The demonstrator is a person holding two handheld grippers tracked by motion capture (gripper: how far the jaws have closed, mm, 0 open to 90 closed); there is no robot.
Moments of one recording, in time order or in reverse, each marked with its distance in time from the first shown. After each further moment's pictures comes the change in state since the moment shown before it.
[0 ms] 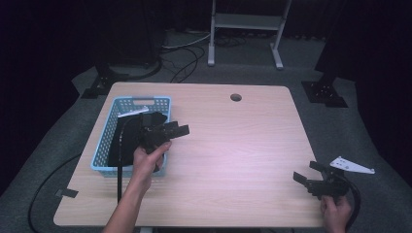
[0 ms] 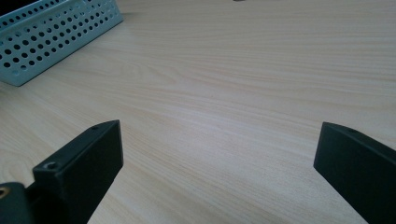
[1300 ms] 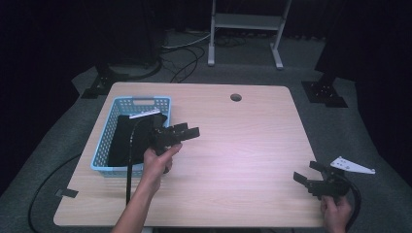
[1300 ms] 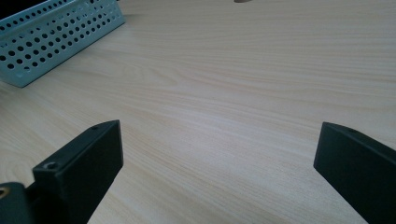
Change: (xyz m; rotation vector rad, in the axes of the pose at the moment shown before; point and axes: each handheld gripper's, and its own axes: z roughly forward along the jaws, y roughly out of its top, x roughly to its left) left arm -0.008 -0.008 0.022 0.019 -0.026 0.007; right arm 0.000 0.000 -0.001 -0.005 0.007 0.002
